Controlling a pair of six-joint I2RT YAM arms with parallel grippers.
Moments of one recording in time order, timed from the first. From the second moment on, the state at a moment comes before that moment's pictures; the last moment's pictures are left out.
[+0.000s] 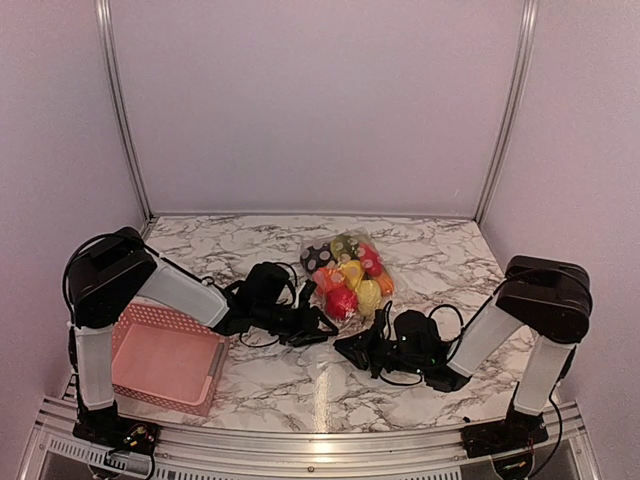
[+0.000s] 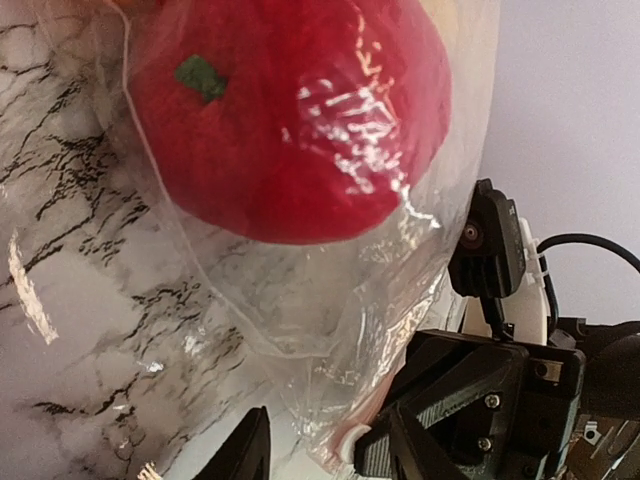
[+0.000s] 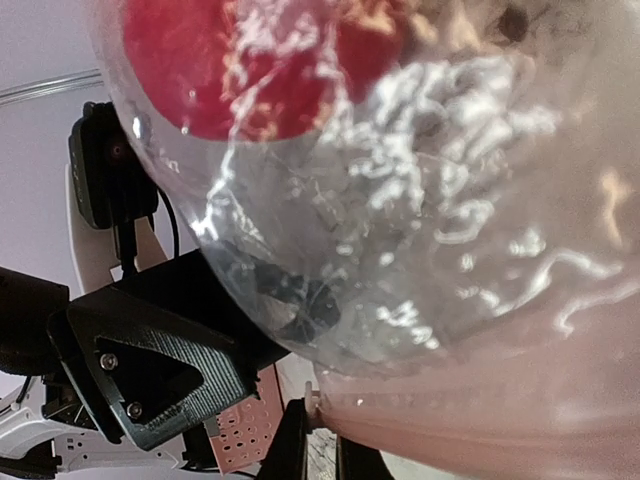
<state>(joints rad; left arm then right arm) -0.87 2.02 1.01 0.42 0.53 -0.97 0.96 1.83 0.42 1.04 -0.09 1.53</state>
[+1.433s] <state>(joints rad) -0.88 2.08 1.02 0.62 0.65 -1.05 0.96 1.64 0.34 0.96 -0.03 1.53</state>
